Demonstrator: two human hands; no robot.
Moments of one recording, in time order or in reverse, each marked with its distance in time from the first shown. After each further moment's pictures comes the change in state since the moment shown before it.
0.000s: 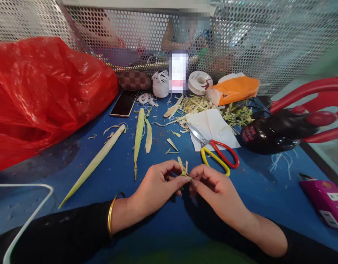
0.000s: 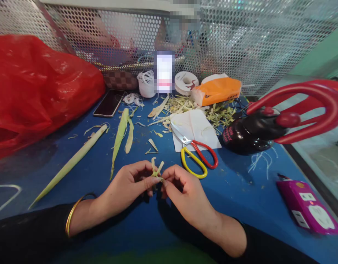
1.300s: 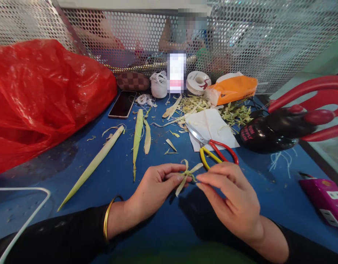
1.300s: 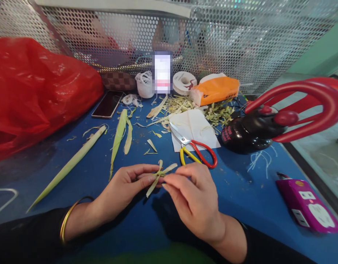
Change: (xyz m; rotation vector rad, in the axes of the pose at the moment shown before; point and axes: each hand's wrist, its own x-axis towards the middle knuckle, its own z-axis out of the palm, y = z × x) left_hand -0.004 0.007 0.002 -0.212 0.055 -0.160; right_hand -0.012 0.004 -0.012 -0.670 0.346 -0.634
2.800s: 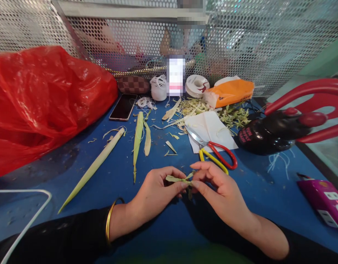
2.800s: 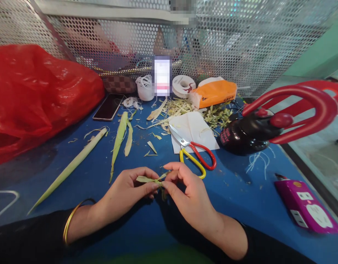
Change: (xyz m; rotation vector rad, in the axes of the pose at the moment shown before) left_hand 0.000 -0.004 -0.001 0.209 -0.027 0.058; right_hand 0.004 0.000 0.009 0.539 -0.221 0.493
